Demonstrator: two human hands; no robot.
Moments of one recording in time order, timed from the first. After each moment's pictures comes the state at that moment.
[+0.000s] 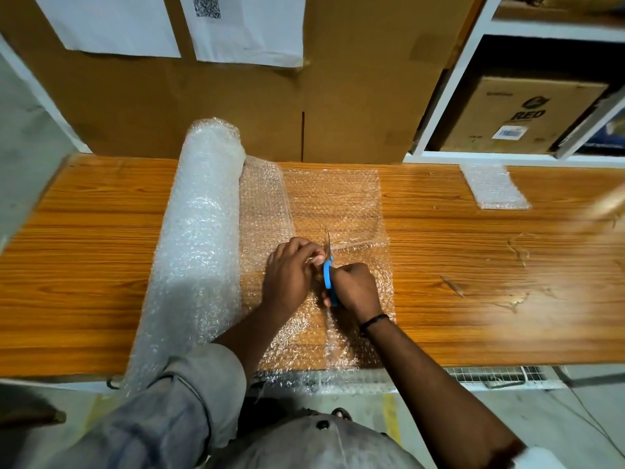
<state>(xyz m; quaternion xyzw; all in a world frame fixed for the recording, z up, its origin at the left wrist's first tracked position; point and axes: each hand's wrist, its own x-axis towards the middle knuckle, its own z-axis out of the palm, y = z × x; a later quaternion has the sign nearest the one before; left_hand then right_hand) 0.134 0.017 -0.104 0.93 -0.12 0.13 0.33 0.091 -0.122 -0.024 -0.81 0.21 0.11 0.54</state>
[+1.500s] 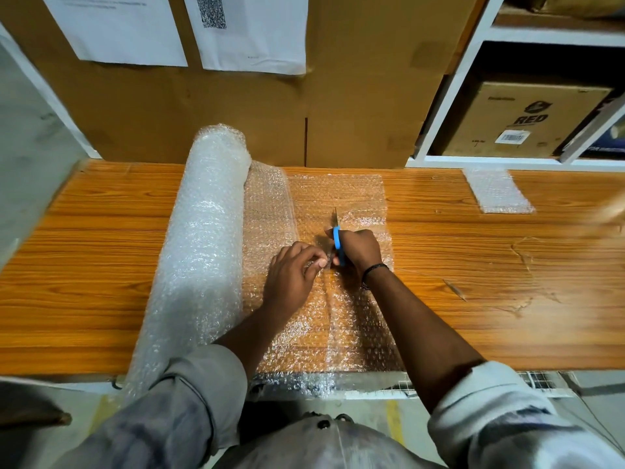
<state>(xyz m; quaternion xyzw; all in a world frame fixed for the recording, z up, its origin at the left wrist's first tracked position) 0.134 0.018 -0.106 0.91 -0.11 0.13 0.37 0.179 -0.136 -0.042 -0.77 0.24 0.09 0.58</state>
